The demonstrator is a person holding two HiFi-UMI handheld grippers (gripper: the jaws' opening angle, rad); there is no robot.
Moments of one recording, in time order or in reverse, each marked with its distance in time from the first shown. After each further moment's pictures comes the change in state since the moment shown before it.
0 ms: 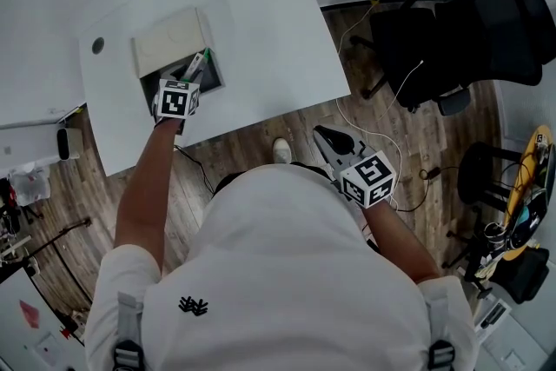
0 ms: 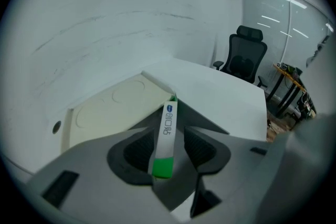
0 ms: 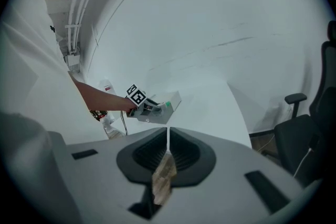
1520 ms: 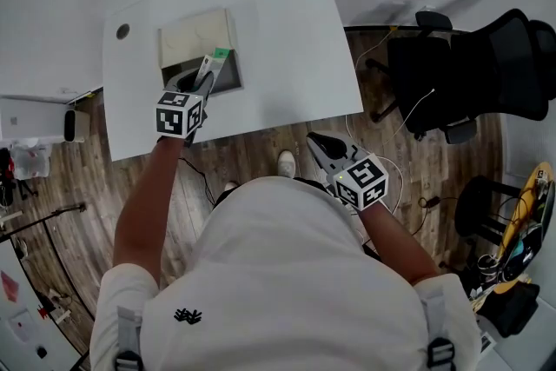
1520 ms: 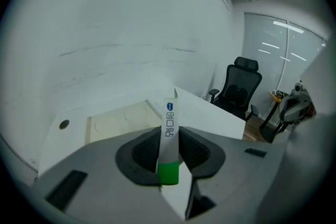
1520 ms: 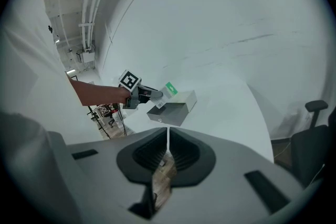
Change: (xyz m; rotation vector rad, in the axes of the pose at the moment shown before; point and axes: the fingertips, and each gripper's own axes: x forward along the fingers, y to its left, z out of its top) left arm -0.093 -0.016 0.044 -0.138 -0.226 -0.033; right arm 0.035 0.023 0.006 -0.079 0.027 0.142
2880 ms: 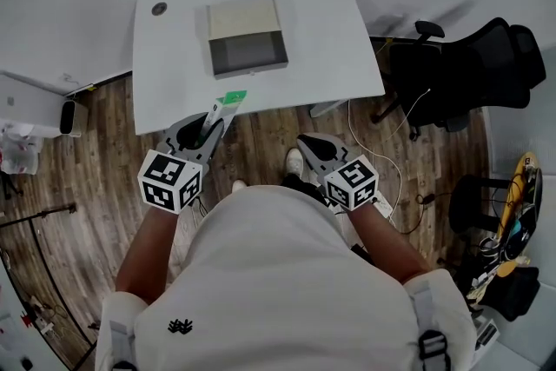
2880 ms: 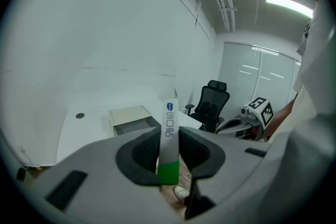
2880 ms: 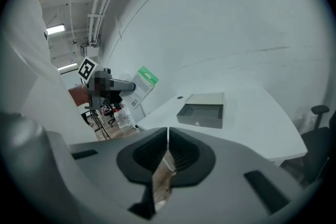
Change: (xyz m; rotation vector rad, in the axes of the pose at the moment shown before) left arm -0.245 -0.038 -0.056 -0.048 -0.204 -0.188; right arm 0.050 0.160 -0.005 -0.062 -0.035 -0.026
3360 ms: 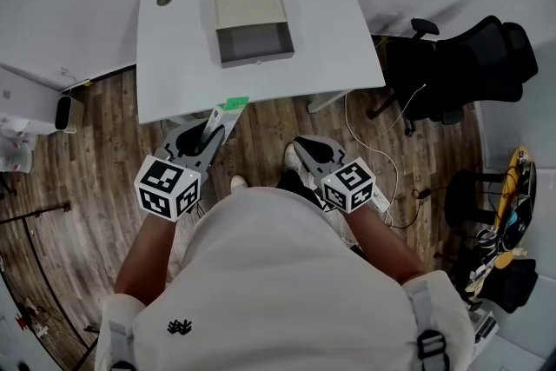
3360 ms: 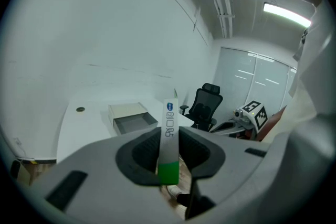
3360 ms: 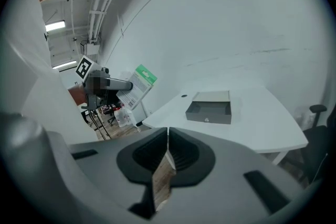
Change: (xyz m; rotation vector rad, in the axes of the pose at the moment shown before) left arm -0.047 -0.010 -0.022 -0.030 -0.017 -0.057; right arm 0.001 0.048 -0.012 -0.010 0.009 -0.022
